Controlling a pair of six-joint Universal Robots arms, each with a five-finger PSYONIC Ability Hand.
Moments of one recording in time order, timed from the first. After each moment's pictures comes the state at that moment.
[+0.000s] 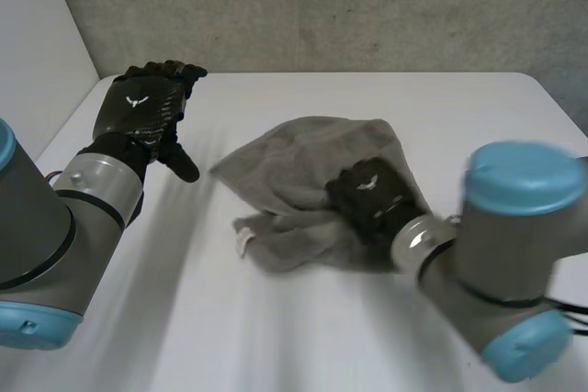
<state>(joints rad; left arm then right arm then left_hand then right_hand) 4.26 -1.71 -1.67 3.39 -1.62 3.24 2.15 -1.18 1.58 -0.11 1.44 2.65 0.19 0.19 0.19 0.19 0.02 1.30 1.29 1.32 1.33 1.12</state>
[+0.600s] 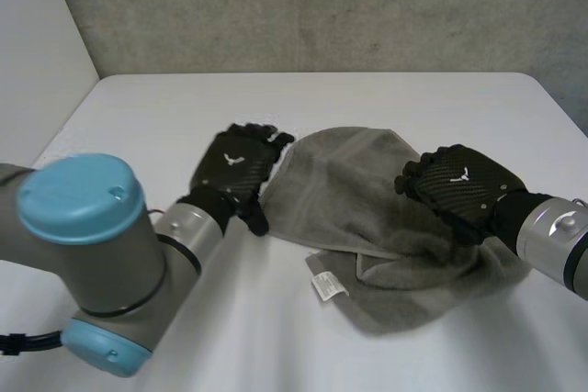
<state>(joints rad) 4.09 -1.95 -1.63 3.46 -1.53 3.29 1.76 -1.48 1.74 0.18 1.06 2.41 0.20 0.20 0.20 0.20 0.03 0.36 0.37 0.36 0.35 0.14</state>
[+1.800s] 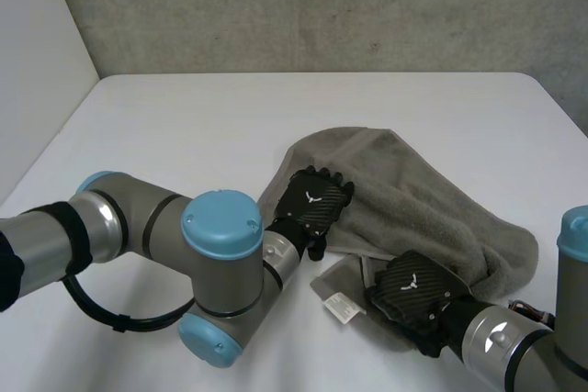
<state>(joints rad) 3.93 -2.36 -1.30 3.47 -1.52 3.38 1.98 -1.42 1.98 0.11 1.24 2.36 0.36 0.36 0.36 0.35 0.18 1.32 1.32 1.34 1.33 1.16</state>
